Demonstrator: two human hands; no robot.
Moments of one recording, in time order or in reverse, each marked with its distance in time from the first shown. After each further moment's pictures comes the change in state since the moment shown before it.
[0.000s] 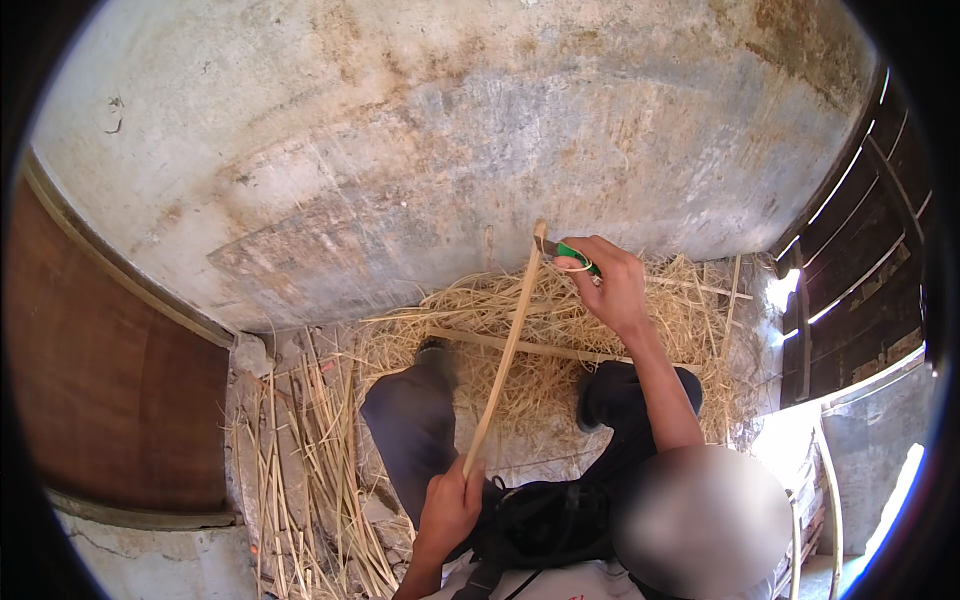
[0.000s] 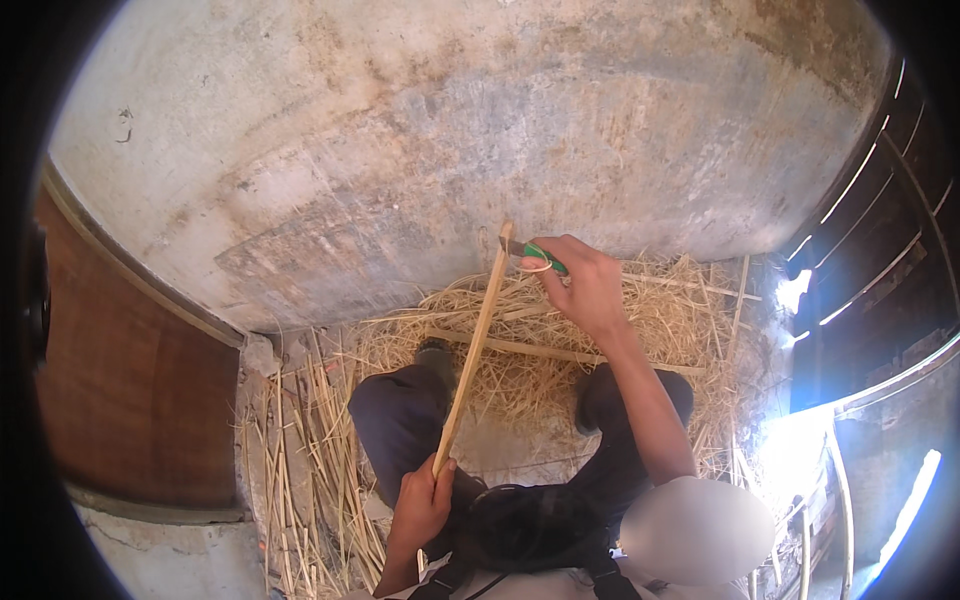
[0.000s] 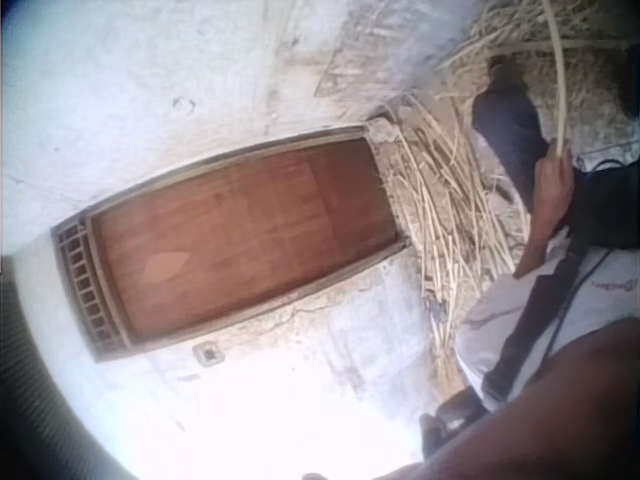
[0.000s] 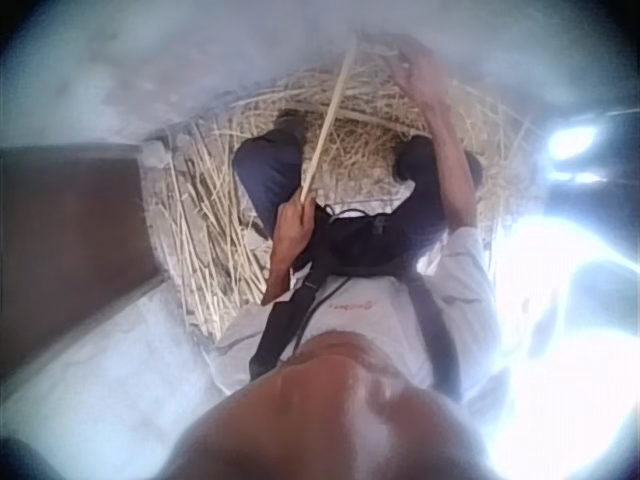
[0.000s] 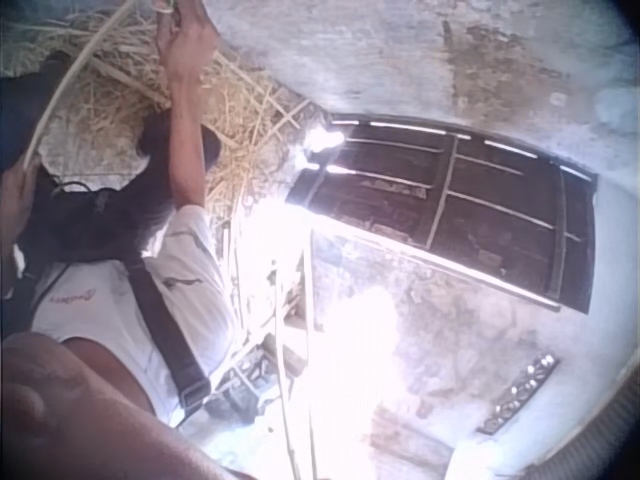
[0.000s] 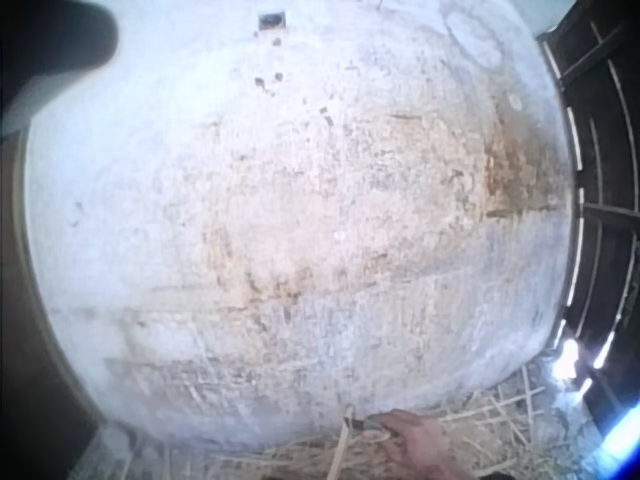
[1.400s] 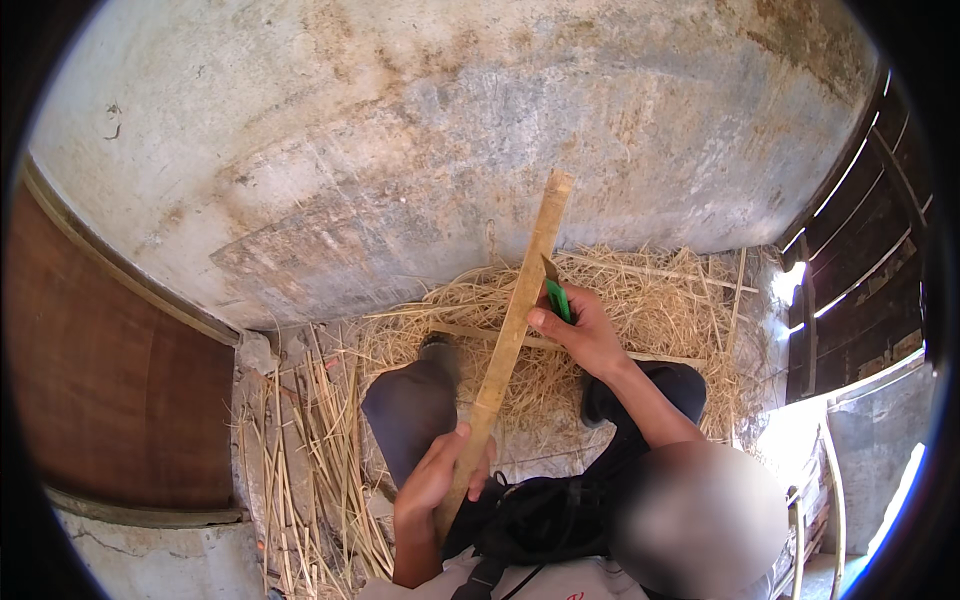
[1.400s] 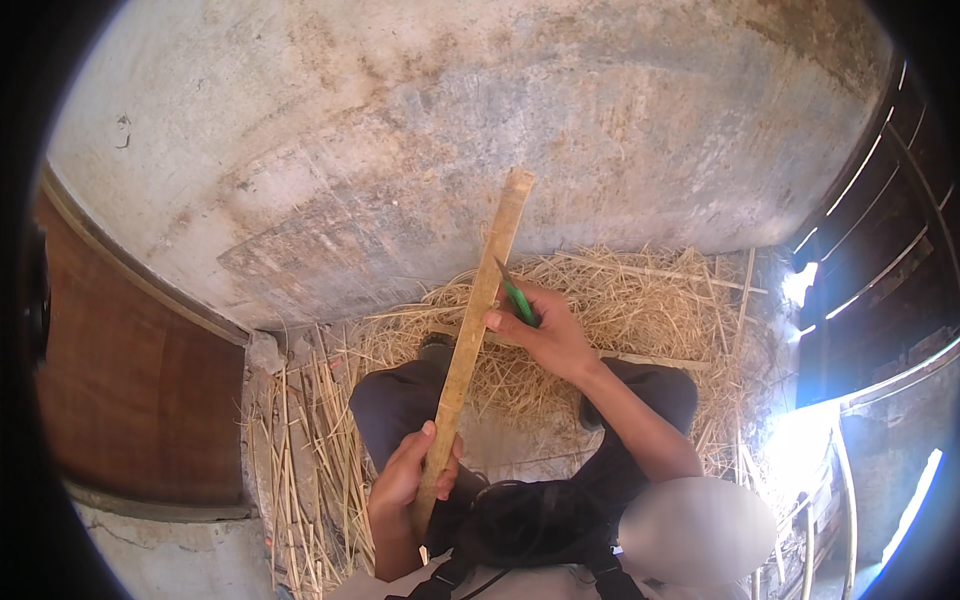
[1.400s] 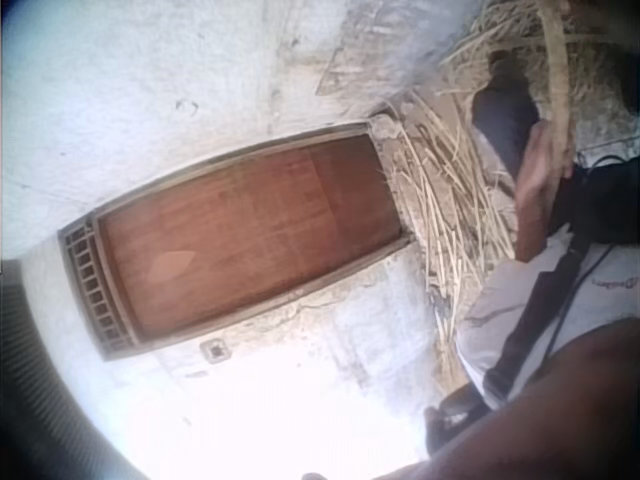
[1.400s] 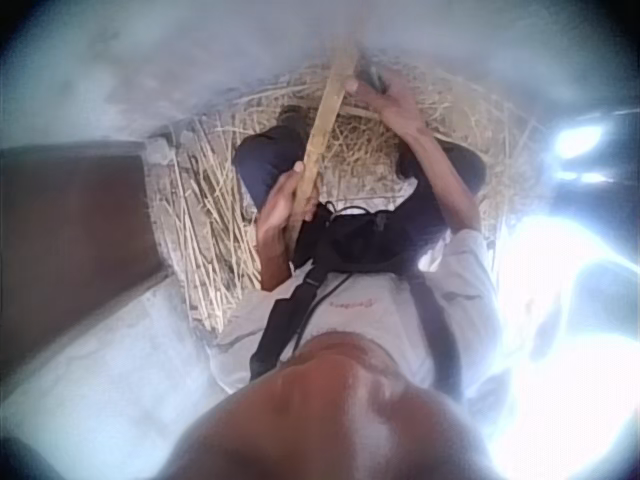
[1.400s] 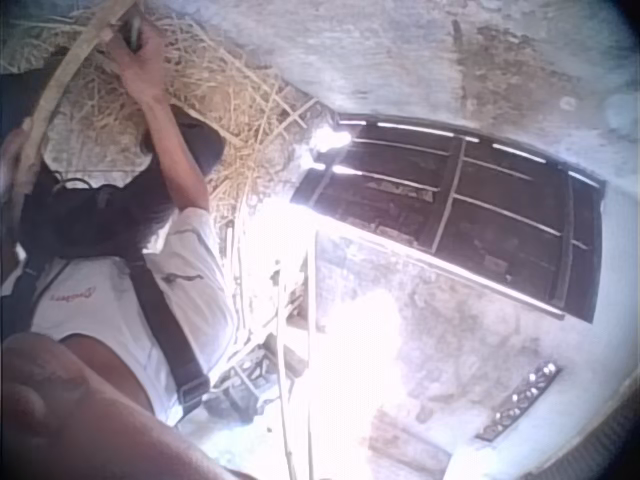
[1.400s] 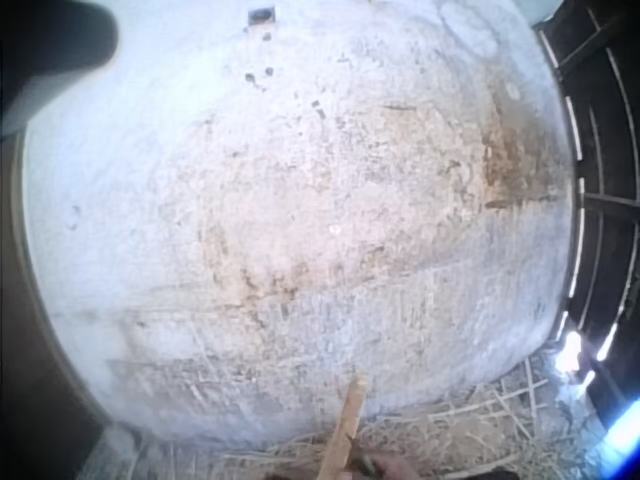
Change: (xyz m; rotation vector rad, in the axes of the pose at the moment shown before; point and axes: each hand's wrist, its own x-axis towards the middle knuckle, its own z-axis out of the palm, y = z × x) left_hand 0.045 -0.003 -0.022 -0.786 -0.440 -0.318; right_hand -0.043 -0.042 0.013 0.922 -0.355 0.493
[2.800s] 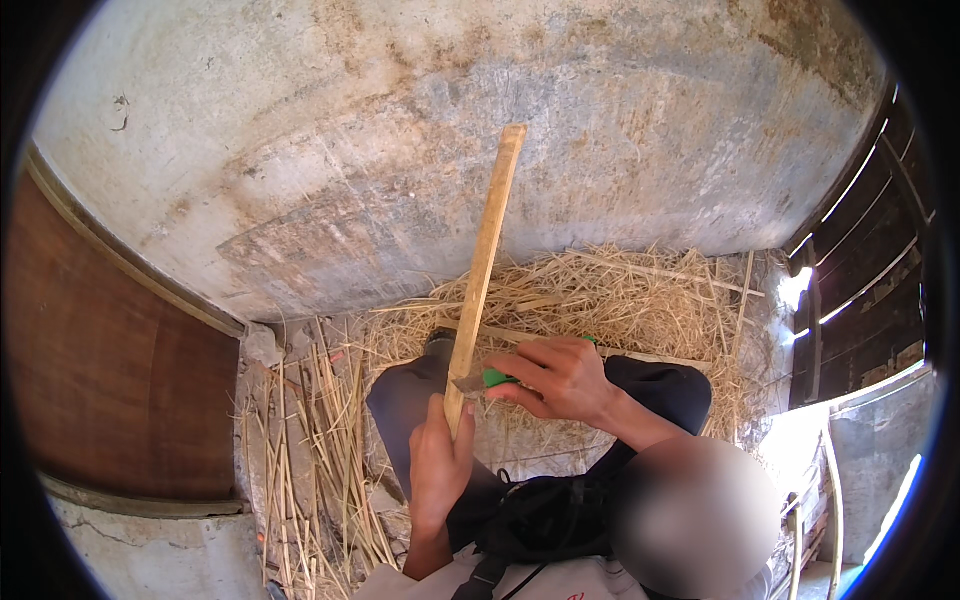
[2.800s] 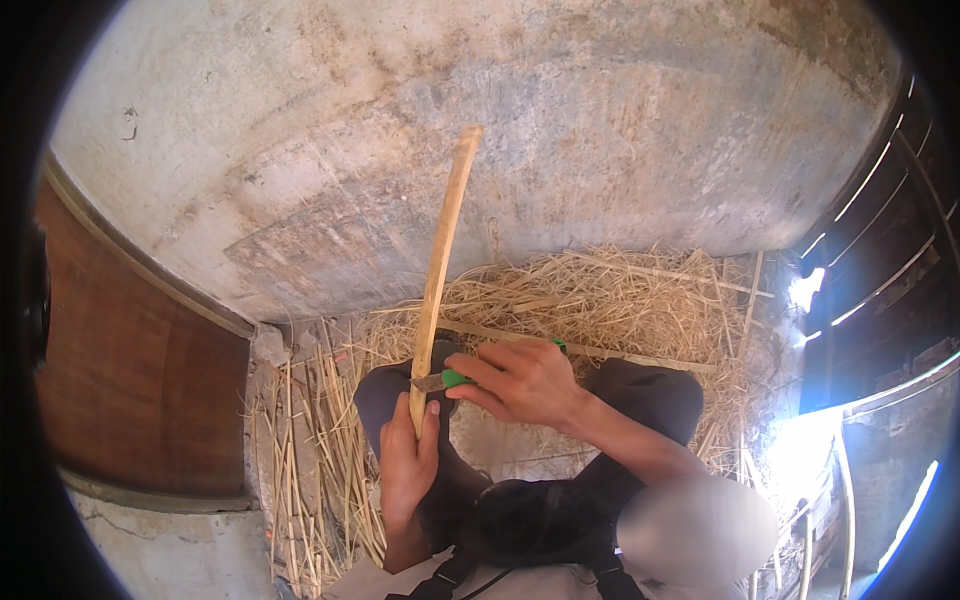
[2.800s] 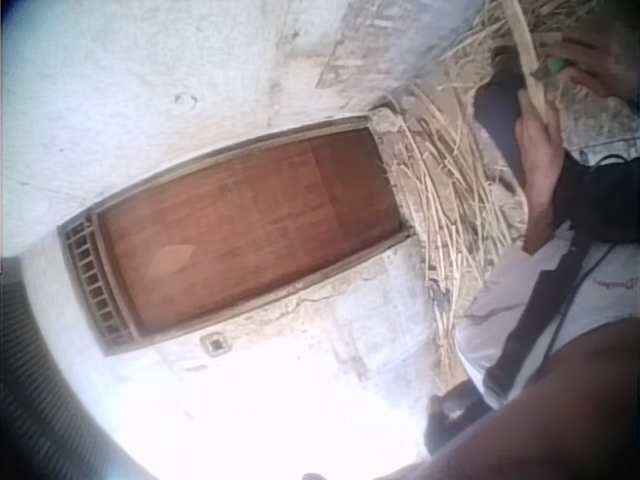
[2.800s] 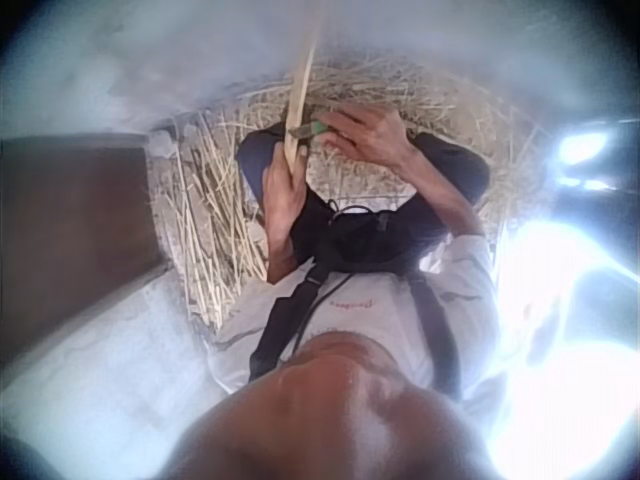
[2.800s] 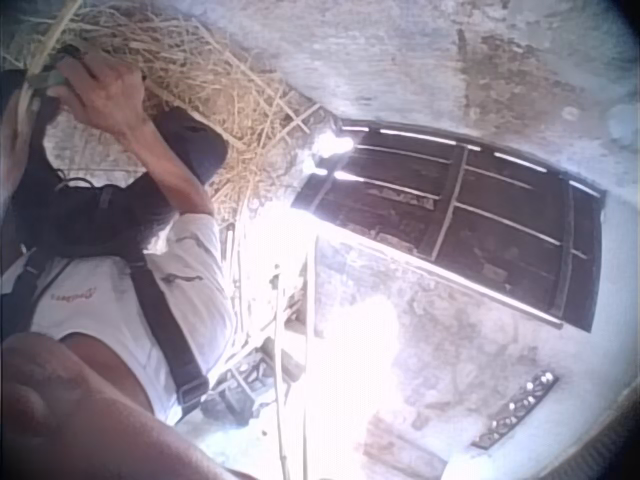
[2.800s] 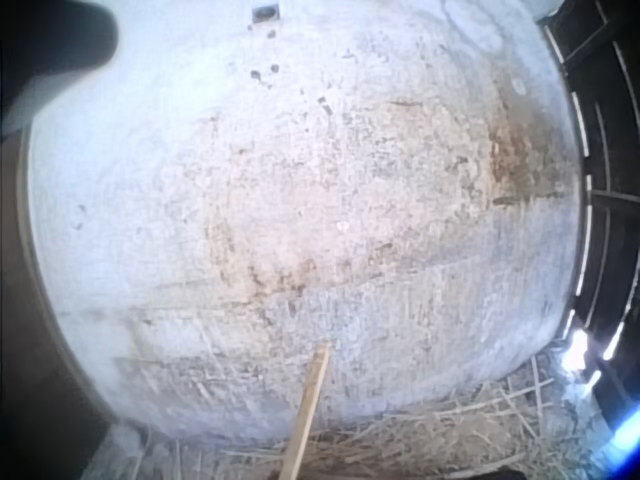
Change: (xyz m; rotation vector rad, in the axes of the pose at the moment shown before) left_hand 0.005 0.025 0.034 0.826 0.636 0.493; right_hand -0.026 -0.014 0.041 -0.887 -0.018 -0.794
